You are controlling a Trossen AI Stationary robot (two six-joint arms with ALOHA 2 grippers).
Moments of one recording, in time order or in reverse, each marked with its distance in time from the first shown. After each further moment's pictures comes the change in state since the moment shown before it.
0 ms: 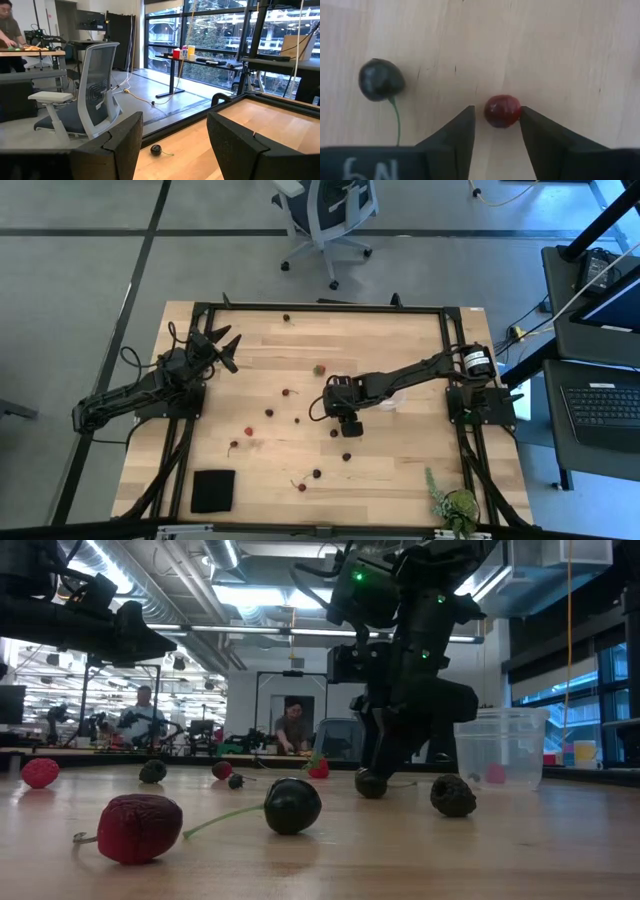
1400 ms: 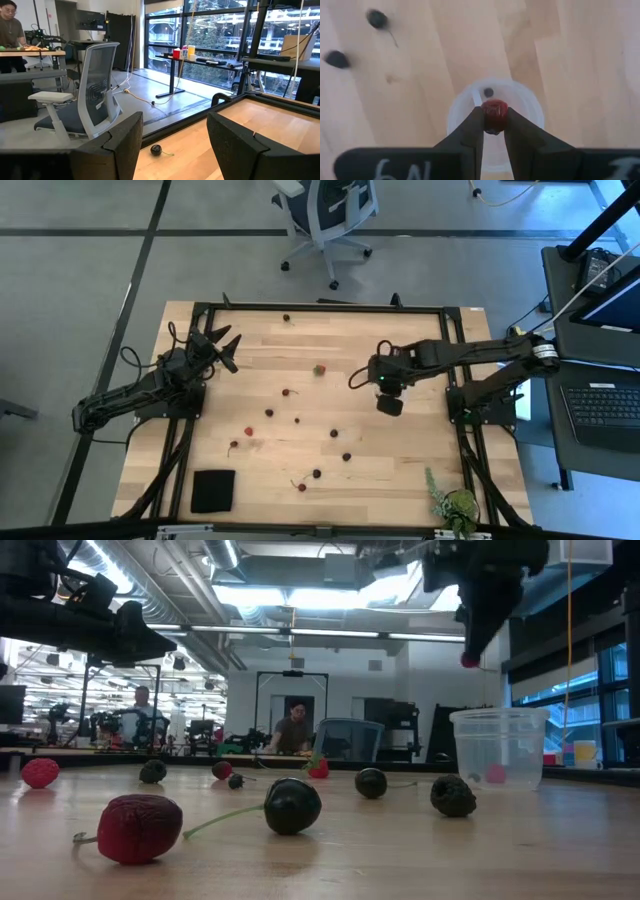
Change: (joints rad) left arm 0.000 0.000 0.000 0.000 0.000 0.000; right arm -0.044 -0.512 0.010 -0.648 0.084 0.399
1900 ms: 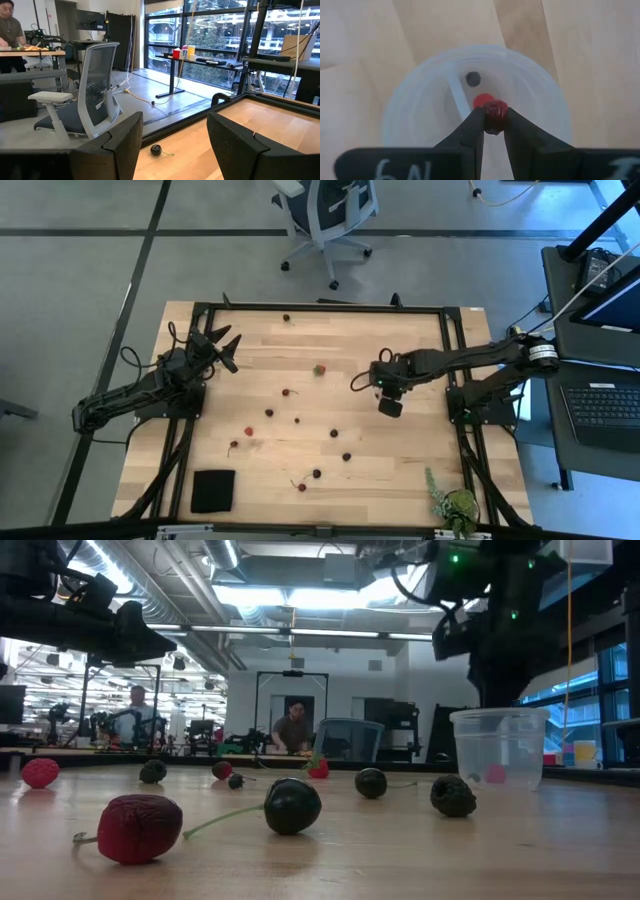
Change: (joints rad) left arm 0.000 0.000 0.000 0.000 0.000 0.000; right arm -0.076 0.001 -0.318 0.277 -0.002 -0.026
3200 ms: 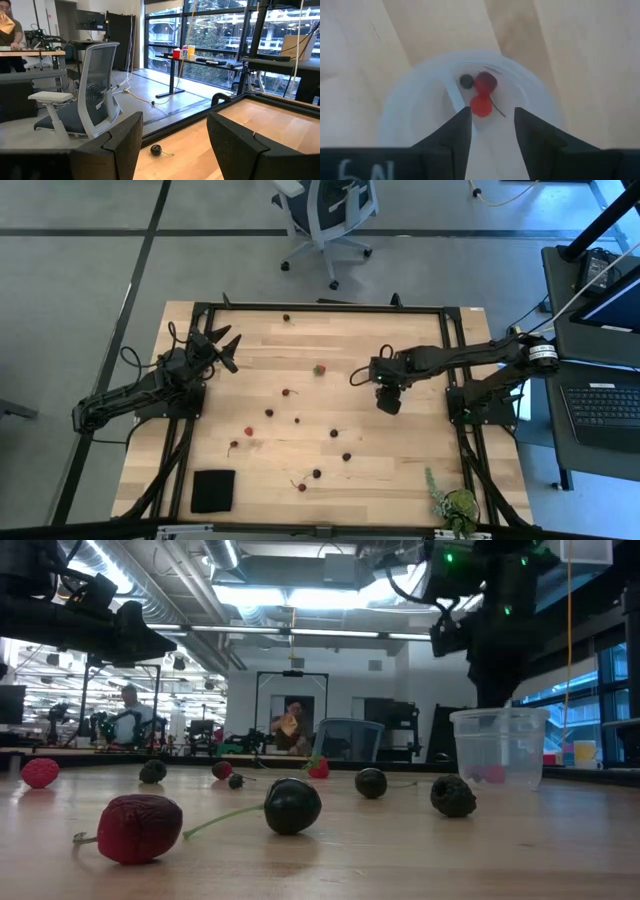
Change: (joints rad) left arm 0.000 0.000 0.000 0.000 0.000 0.000; right arm -0.025 0.001 0.066 -0.080 -0.019 0.052
